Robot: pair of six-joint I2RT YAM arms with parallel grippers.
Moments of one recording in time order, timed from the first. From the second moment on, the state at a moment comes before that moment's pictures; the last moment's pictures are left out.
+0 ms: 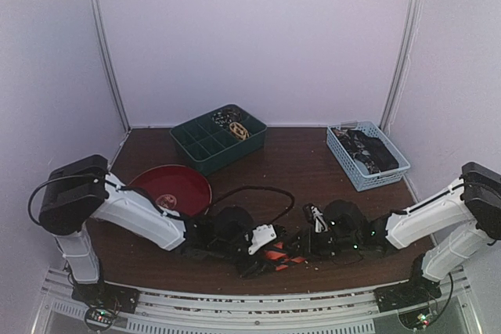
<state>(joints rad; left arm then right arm) -1.23 1.85 0.87 0.23 0.11 0.01 1.02 1.45 0.40 0.38 -0.17 1.08</state>
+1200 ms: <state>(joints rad) -1.27 1.78 0.66 0.43 0.02 -0.38 1.06 1.45 0.37 0.41 -0.12 1.12</state>
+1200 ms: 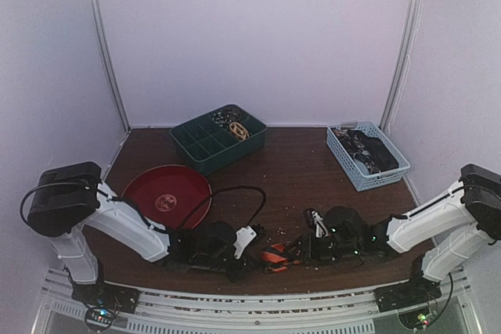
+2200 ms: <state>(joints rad) -1.27 1.82 0.82 0.31 0.00 -0.30 1.06 1.38 0.39 0.27 0.03 0.89</state>
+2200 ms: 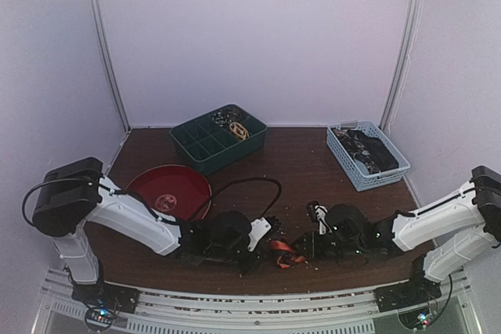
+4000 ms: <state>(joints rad) -1.27 1.79 0.91 0.19 -0.06 -0.31 1.07 1.42 0.39 0.30 -0.03 0.90</state>
